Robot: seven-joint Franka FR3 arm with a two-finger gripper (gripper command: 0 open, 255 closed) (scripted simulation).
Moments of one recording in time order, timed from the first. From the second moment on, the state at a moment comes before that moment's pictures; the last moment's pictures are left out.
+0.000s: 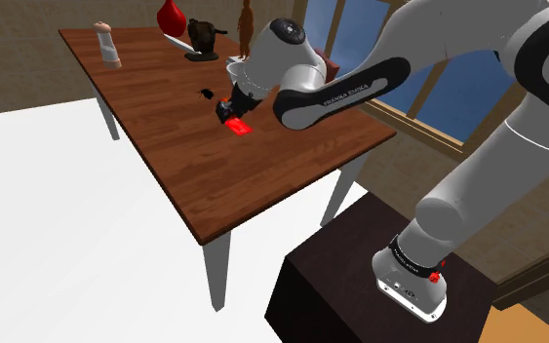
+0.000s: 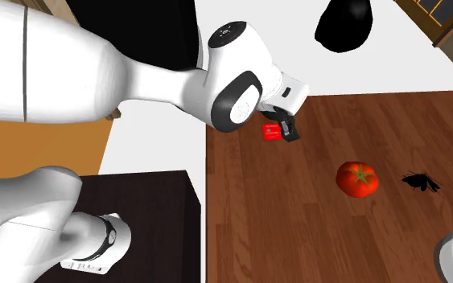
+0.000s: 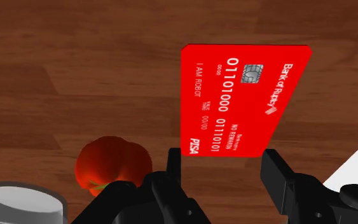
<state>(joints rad) -0.21 -0.03 0.60 -2.22 -0.48 2.70 0.77</state>
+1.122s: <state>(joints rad) -0.28 0.20 0.51 -1.92 -0.43 2.63 0.51</state>
